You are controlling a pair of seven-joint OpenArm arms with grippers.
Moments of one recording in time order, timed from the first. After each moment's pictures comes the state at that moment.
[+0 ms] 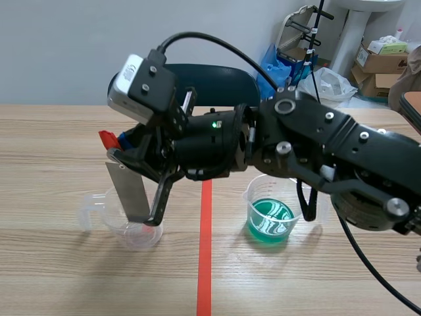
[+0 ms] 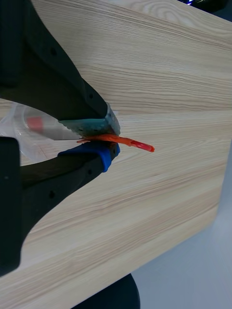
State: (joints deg) left arm 80.4 -27.6 -35.8 119.5 -18.5 -26.9 -22.6; right arm 22.0 19.4 -49.4 87.8 9.0 33.5 0.2
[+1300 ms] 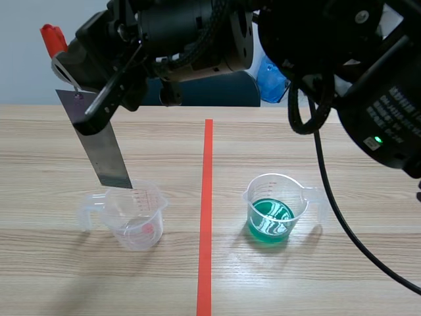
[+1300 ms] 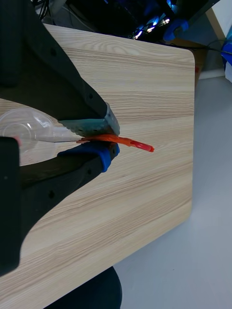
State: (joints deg) left arm 80.4 -27.6 -35.8 119.5 -18.5 -26.9 -22.6; right arm 25.7 17.2 -41.5 108.7 35.3 29.4 -34.3
